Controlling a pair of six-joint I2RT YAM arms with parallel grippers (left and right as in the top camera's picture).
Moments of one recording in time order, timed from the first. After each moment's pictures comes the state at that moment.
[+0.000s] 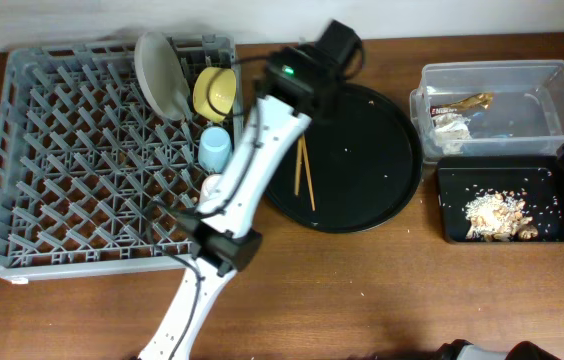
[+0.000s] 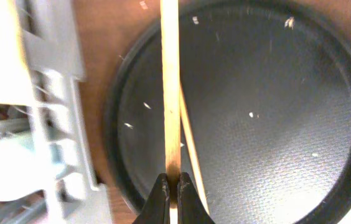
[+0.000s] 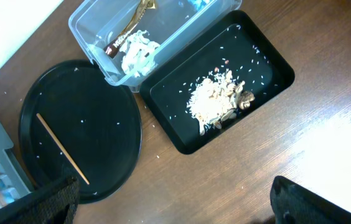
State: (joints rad) left arm -0.61 2.60 3.12 -1.68 -0.21 -0.43; right arm -0.58 1.46 2.09 -1.69 -0.18 0.19
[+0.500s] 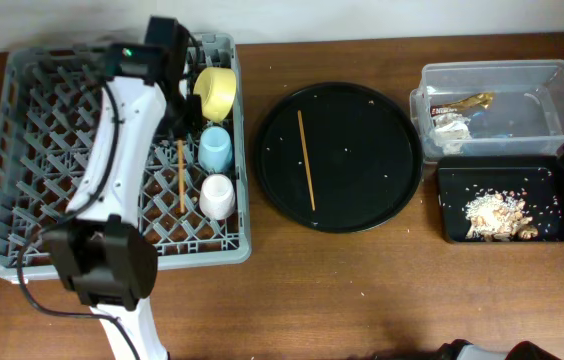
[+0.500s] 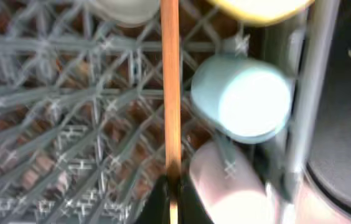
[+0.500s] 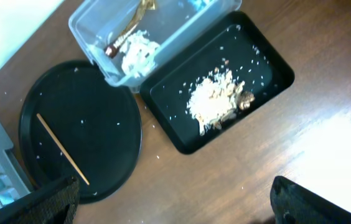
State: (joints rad) left arm -0.16 2.06 2.06 -1.38 -0.10 -0.20; right arm -0.58 1.46 2.09 -1.69 -0.18 0.19
